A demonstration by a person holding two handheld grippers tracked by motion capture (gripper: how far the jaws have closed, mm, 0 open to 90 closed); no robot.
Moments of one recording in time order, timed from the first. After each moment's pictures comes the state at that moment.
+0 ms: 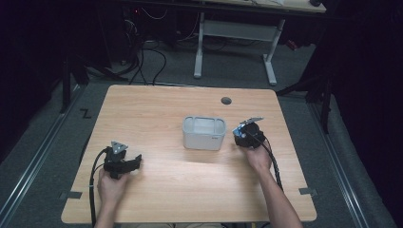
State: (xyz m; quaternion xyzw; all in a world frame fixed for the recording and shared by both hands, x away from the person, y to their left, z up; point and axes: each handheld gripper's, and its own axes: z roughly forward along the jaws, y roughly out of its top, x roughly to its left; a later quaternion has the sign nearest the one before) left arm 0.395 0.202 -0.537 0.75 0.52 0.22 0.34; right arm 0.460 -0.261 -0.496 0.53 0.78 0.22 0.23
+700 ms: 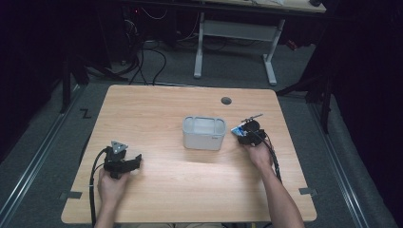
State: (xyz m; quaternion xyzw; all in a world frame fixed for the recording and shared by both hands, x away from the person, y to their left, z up) left arm 0.395 0.202 -0.537 0.75 0.52 0.22 0.34; right arm 0.479 -0.272 -0.504 0.56 0.79 0.18 0.19
